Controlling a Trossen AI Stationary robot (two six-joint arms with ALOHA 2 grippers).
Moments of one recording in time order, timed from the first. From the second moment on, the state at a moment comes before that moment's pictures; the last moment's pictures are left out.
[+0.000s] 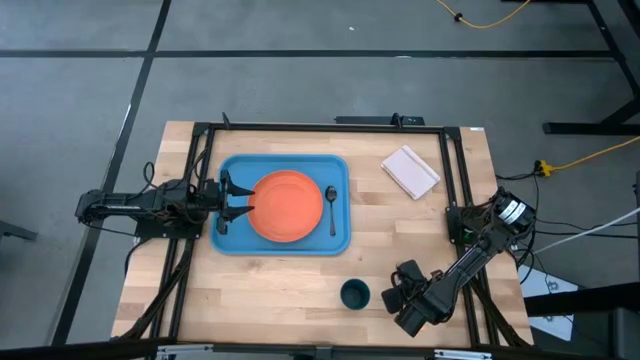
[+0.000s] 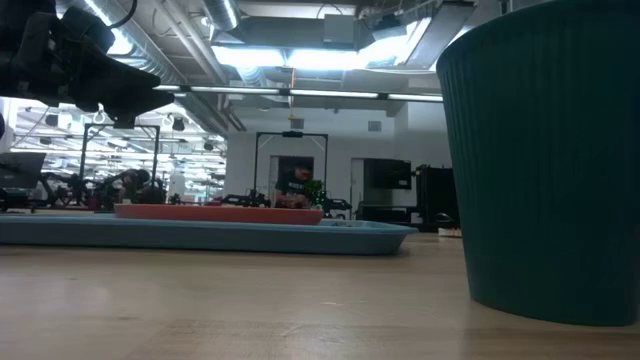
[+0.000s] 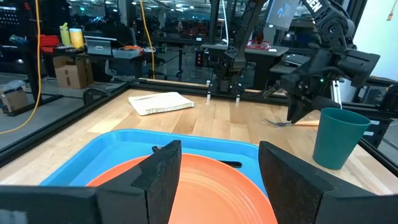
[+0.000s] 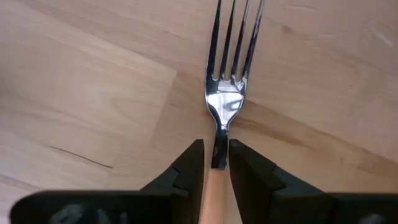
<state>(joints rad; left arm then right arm) 0.02 0.01 0.01 0.02 -0.09 -0.10 0.86 1.86 1.14 -0.96 0.16 2.06</state>
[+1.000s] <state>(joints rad) 0.02 0.01 0.01 0.02 -0.09 -0.10 0.87 1.87 1.14 -0.98 0.18 2.09</state>
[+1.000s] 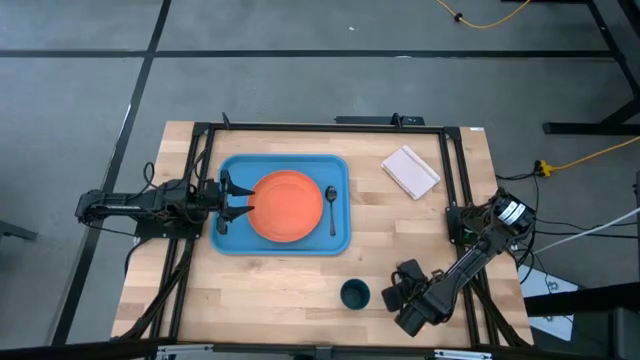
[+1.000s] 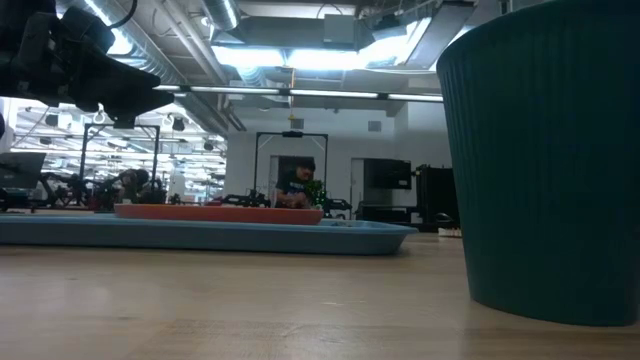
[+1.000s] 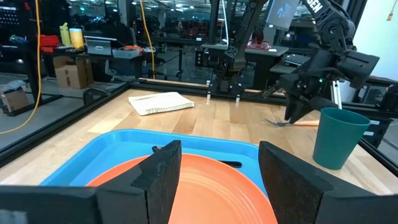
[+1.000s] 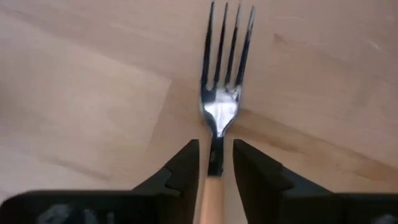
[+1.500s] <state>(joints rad) 0.02 0.01 0.01 0.02 -0.09 -0.10 0.96 1.87 1.13 -0.85 0.13 2.20</state>
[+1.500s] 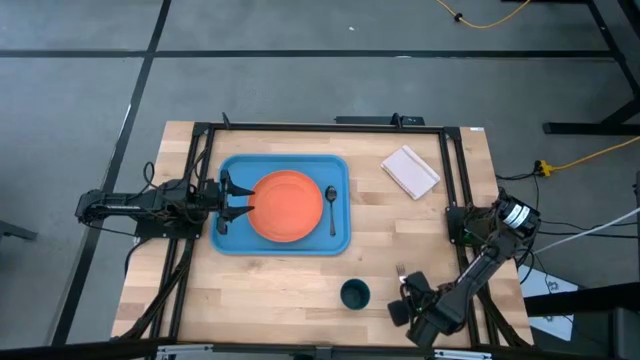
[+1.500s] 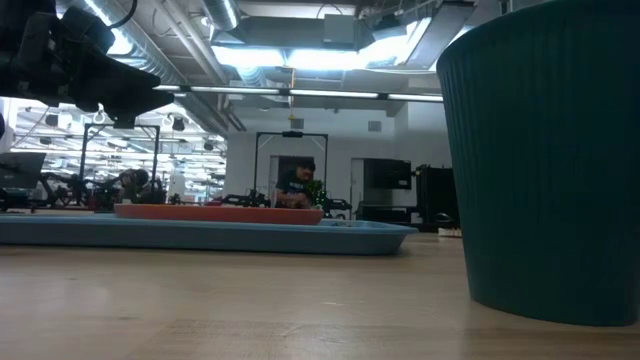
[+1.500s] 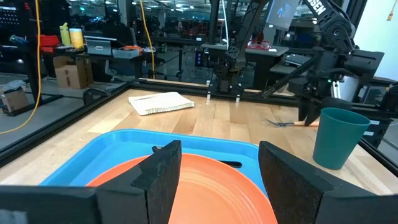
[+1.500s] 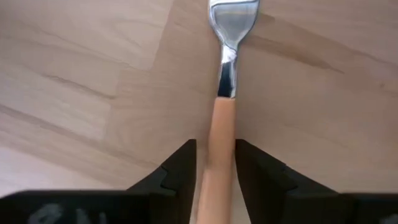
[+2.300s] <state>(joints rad) 0.02 0.01 0.01 0.02 -0.09 -0.10 0.93 1.87 1.20 -1.11 0.27 2.20</state>
